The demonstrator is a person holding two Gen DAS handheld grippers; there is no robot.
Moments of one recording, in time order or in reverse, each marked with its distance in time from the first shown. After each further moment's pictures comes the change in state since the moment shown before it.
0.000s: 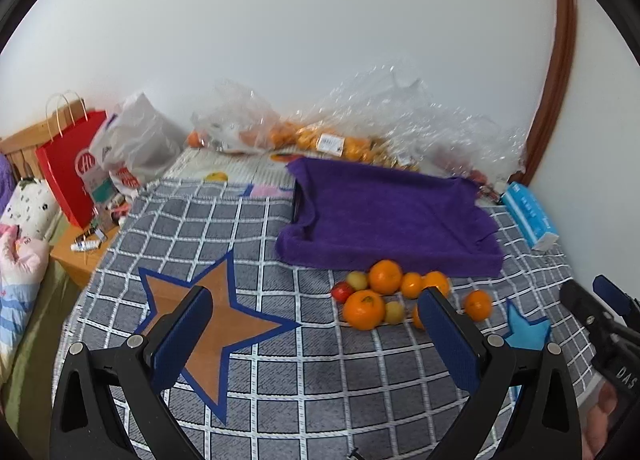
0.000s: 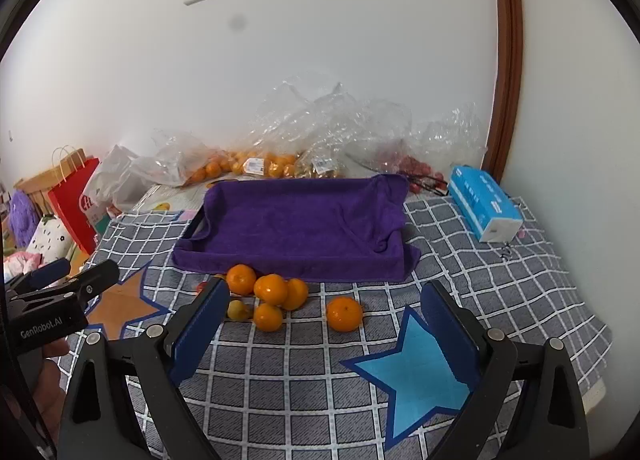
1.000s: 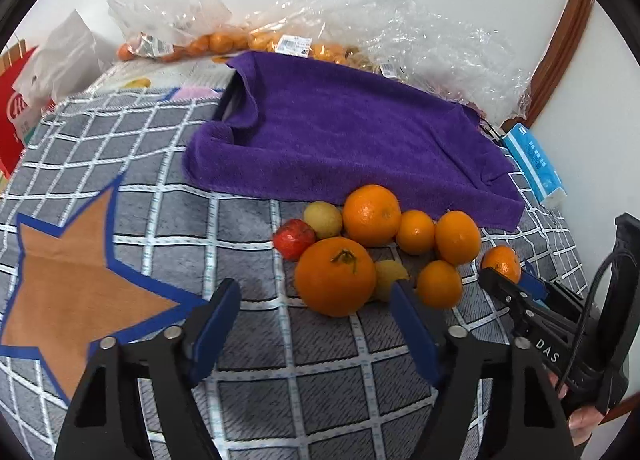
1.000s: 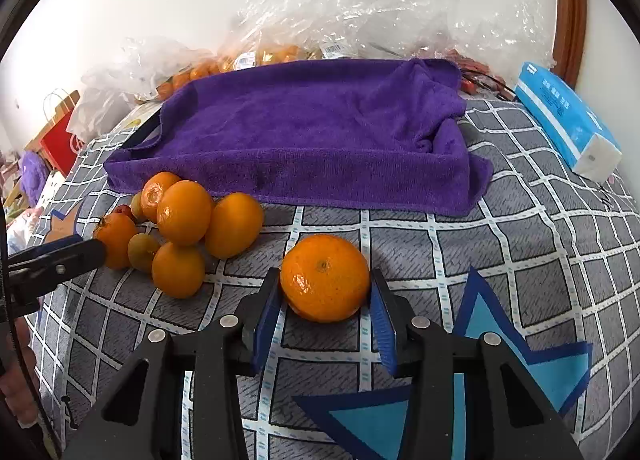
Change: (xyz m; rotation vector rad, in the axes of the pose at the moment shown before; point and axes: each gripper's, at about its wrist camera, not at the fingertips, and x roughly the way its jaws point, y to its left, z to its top) left arm 0.120 -0.030 -0.035 -0.024 0.223 -0.149; right arm 0.159 -0.028 -0.056 -0.048 0.237 0.133
